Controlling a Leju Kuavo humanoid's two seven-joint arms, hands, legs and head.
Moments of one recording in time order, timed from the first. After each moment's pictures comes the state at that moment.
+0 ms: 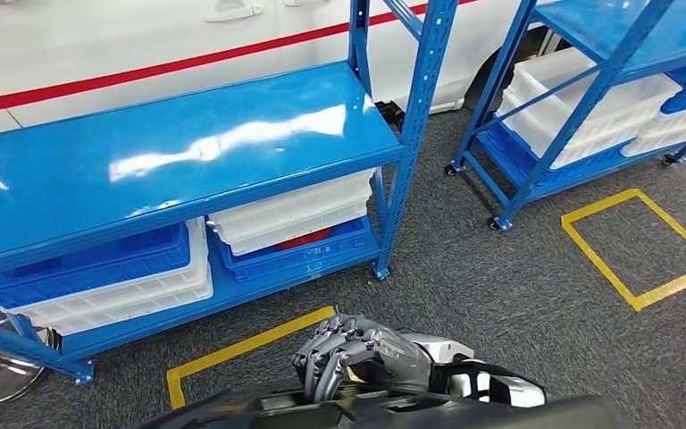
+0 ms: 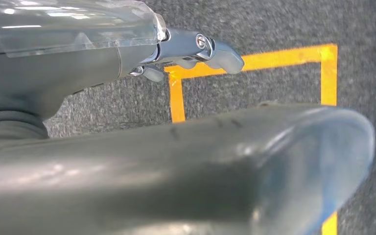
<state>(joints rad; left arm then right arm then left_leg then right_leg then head) -0.04 0.11 -0.22 -0.17 0.67 0.13 -0.49 -0.29 -0.10 0.72 -1.76 -0.09 0.47 -0.65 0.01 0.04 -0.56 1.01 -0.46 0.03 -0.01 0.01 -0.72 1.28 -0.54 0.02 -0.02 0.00</state>
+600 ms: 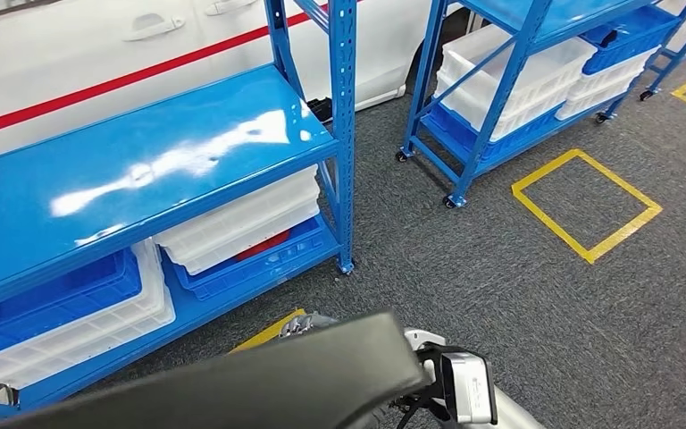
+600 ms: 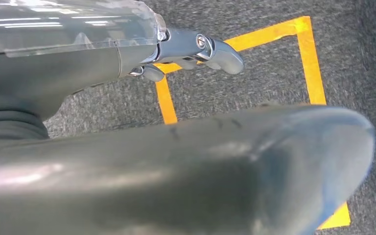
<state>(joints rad) -0.04 0.12 -0.22 -0.17 0.69 0.17 -0.47 -0.40 -0.07 0.83 -1.66 -0.18 0.47 -0.59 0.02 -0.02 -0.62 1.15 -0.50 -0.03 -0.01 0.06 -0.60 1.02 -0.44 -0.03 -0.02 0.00</state>
